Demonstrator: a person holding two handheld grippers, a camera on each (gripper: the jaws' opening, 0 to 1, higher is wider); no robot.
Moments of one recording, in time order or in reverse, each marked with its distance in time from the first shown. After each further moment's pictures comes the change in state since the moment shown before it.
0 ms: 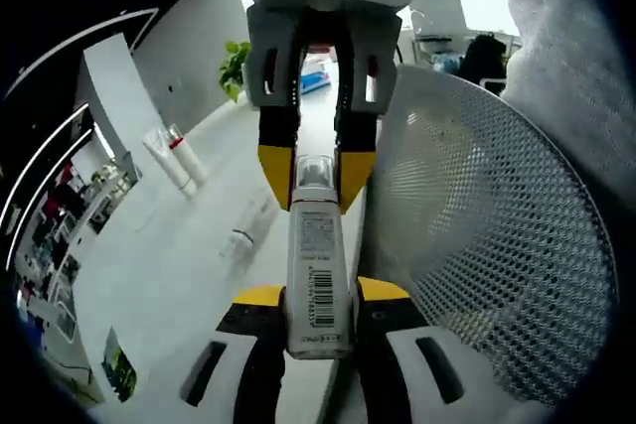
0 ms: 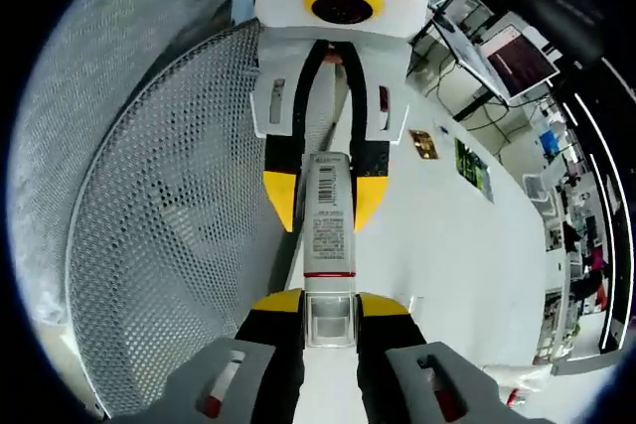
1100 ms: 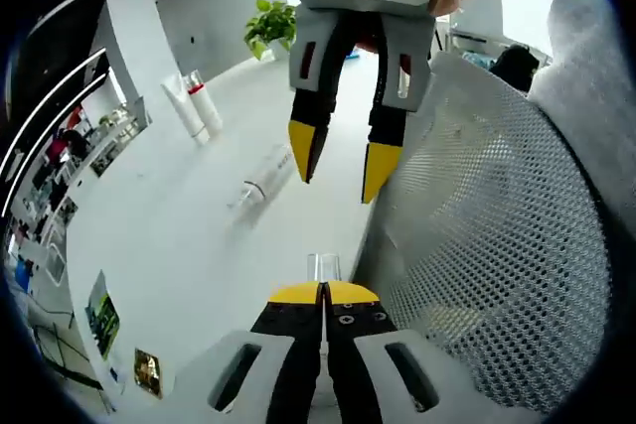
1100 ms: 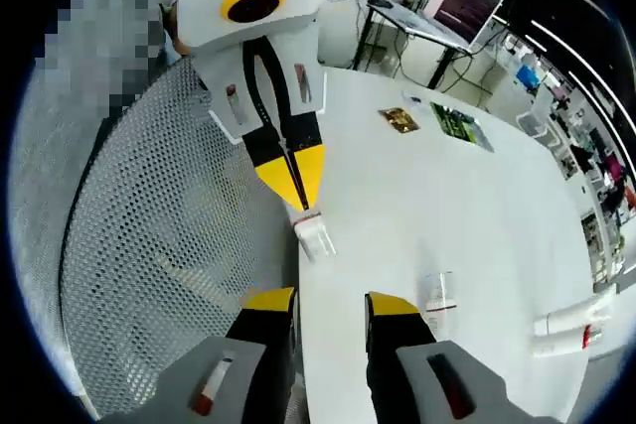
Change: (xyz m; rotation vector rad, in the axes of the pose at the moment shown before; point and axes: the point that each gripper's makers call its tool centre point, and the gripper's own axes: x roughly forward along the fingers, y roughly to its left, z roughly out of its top) left arm 0.002 0.016 -0.041 -0.273 0.206 0.020; right arm 0.021 -0.007 -0.015 0.406 -0.102 0.023
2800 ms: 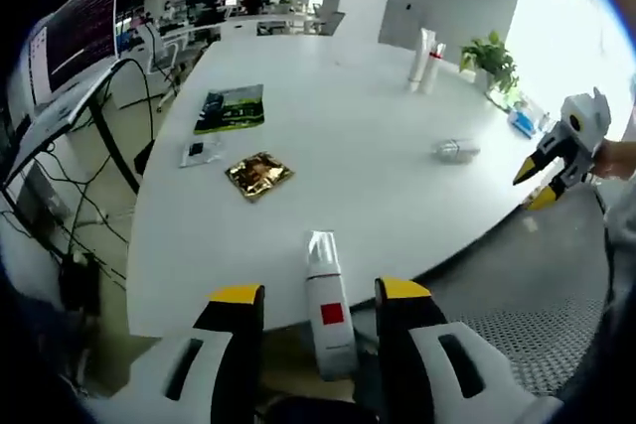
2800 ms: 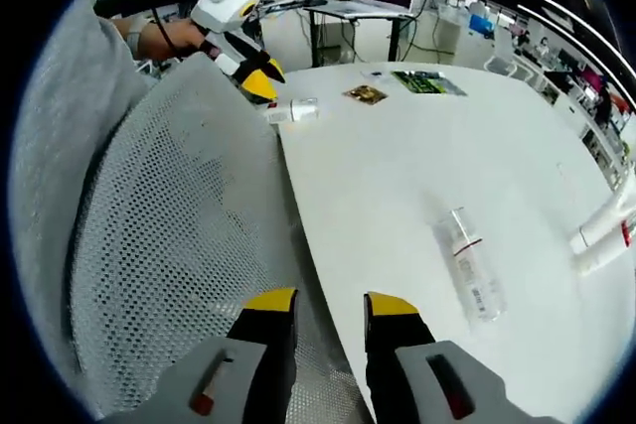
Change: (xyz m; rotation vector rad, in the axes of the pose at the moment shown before) left arm -0.100 0.092 -0.126 -0.735 0.015 0.350; right arm -0.001 0.013 -0.029 0.276 -0.023 0.035
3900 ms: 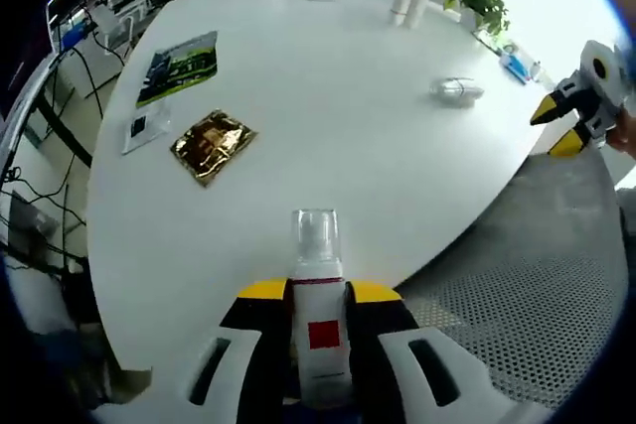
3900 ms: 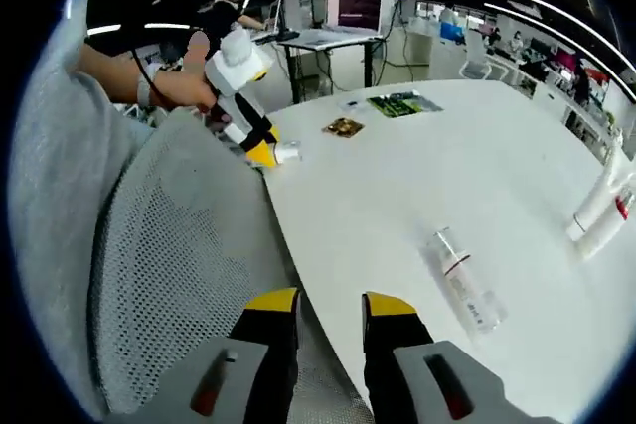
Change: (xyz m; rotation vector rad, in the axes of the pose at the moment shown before) left arm 0.040 -0.009 -0.010 0.089 0.217 -0.090; right arm -0.007 -0.010 0.040 0.209 -0.194 0.001
